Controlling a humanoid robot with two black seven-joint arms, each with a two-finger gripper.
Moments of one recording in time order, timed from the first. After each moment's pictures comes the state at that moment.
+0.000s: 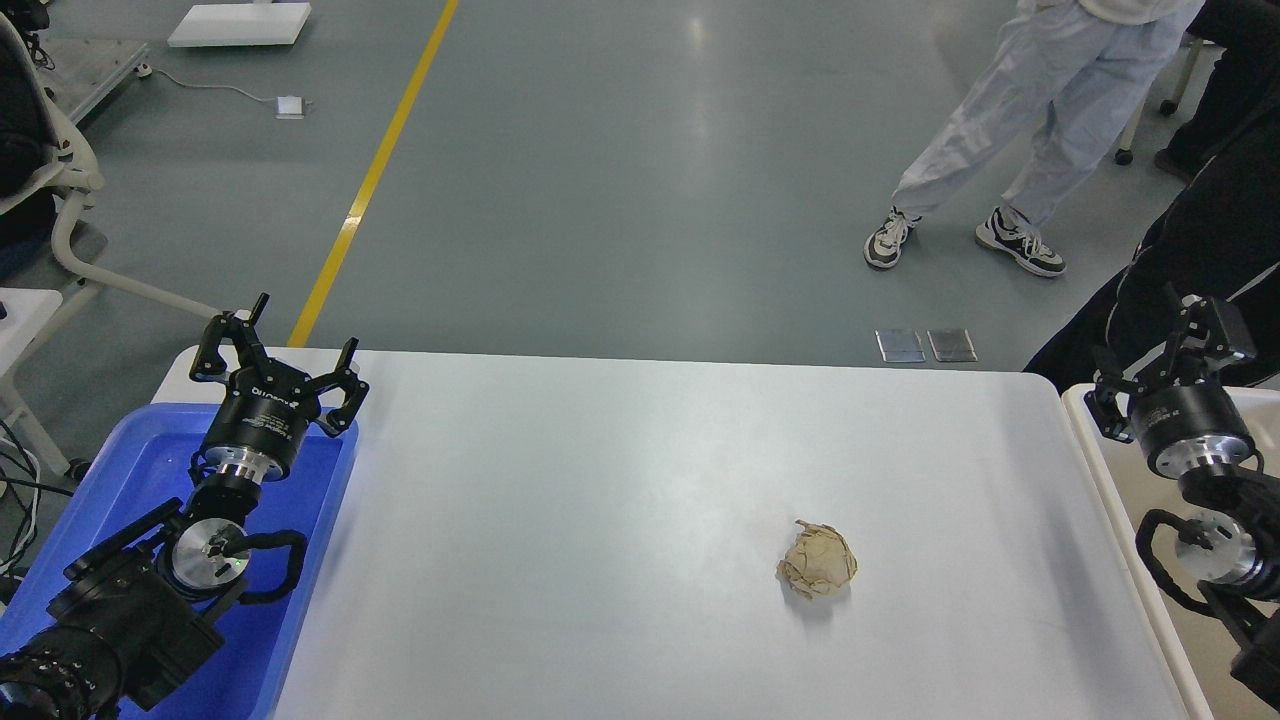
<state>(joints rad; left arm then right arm) -0.58 0.33 -0.75 -0.45 -0.16 -0.64 -0.52 0.53 -0.48 0.89 0.62 -0.25 0.08 0.52</state>
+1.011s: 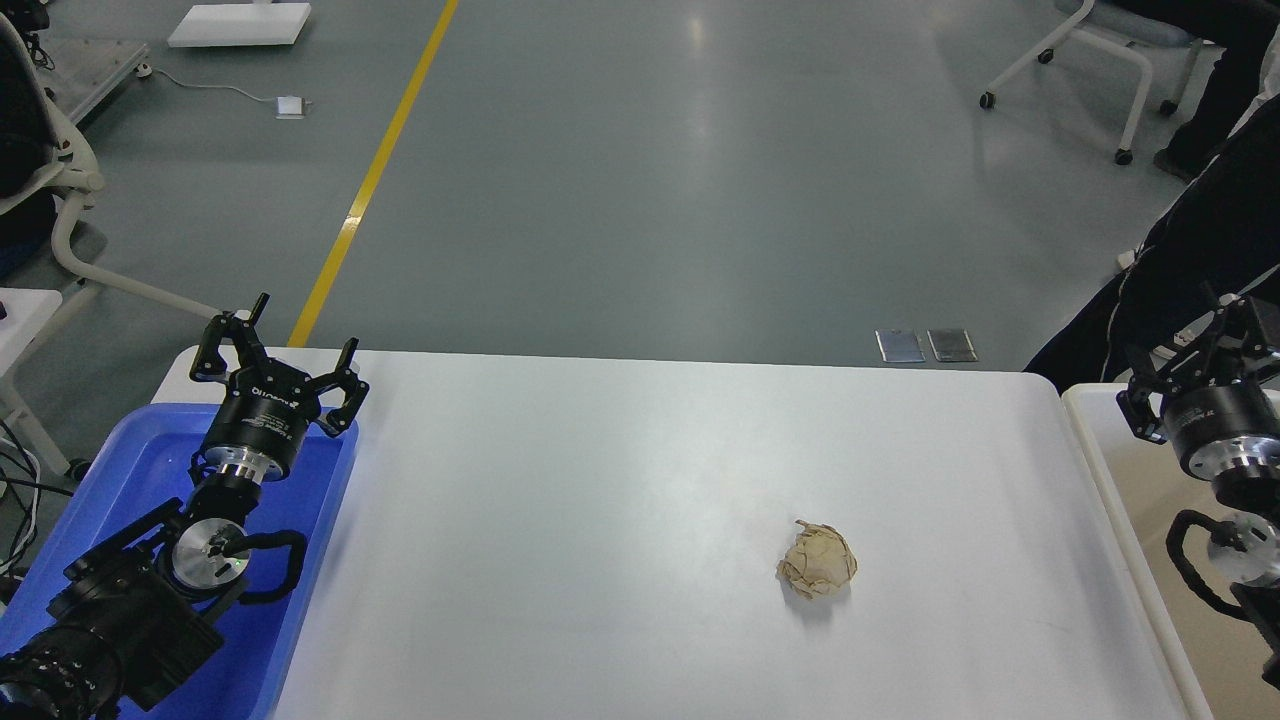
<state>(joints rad) -0.58 0.33 -0.75 -0.45 -0.16 -0.64 -0.52 0.53 -0.52 0.89 0.63 -0.24 0.09 0.52</state>
